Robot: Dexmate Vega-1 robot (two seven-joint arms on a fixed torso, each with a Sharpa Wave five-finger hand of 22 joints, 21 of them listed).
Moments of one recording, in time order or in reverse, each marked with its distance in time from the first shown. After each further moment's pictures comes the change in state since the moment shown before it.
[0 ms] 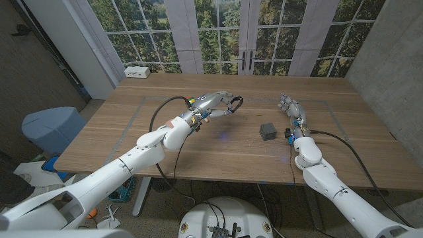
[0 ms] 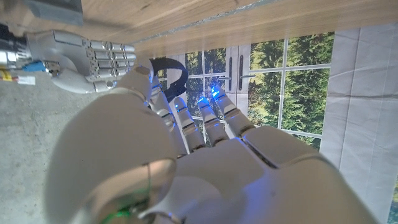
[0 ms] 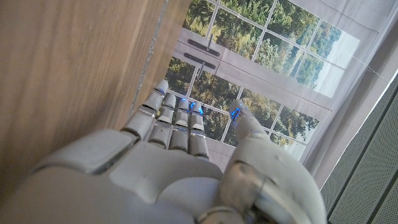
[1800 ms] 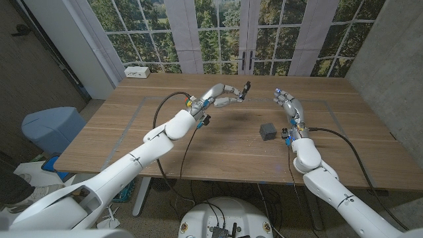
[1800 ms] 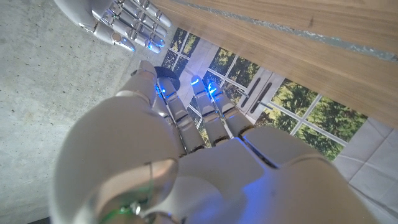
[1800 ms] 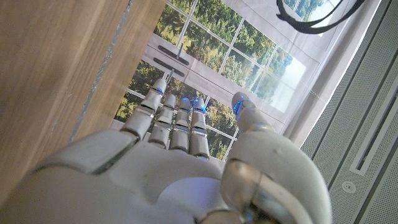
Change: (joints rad) left arm -0.054 -0.103 -0.034 0.112 -0.530 -0.152 -0.219; left_hand 0.009 0.047 -0.004 -0.001 -0.017 -0.064 -0.065 0.037 -0.007 0.325 -0.043 0.170 0.157 0.209 -0.005 0.216 0.204 0.057 -0.043 0.055 0.018; right arm -0.093 -0.039 0.002 -0.192 -0.160 0.009 -0.059; right_hand 0.150 -0.071 -0.006 0.003 0.003 0.070 -0.020 0.012 0.005 0.019 -0.023 0.005 0.015 -0.011 -0.010 0.008 0.018 -0.022 0.021 0.000 0.000
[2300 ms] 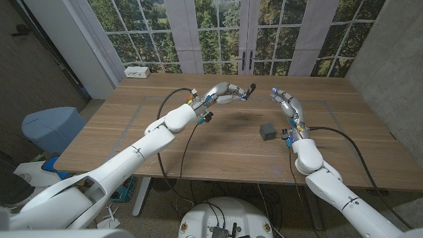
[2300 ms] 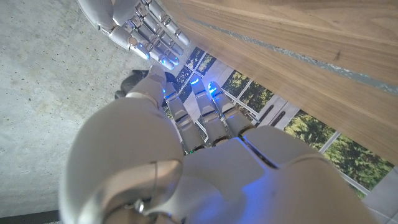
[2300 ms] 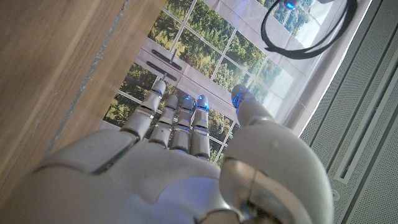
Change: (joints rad) left arm -0.059 -0.014 0.020 0.040 -0.154 0.006 -0.168; left_hand 0.022 0.004 0.004 -0.002 0.002 0.023 -0.059 0.001 0.007 0.000 0.000 0.000 0.014 0.000 0.000 0.012 0.028 0.004 0.004 0.012 0.008; right arm -0.030 -0.028 0.009 -0.056 -0.040 -0.010 0.001; right_hand 0.084 -0.023 -0.008 0.000 -0.023 0.049 -0.049 0.008 0.000 -0.002 -0.031 0.007 0.014 -0.014 -0.022 0.003 0.010 -0.019 0.005 0.000 0.005
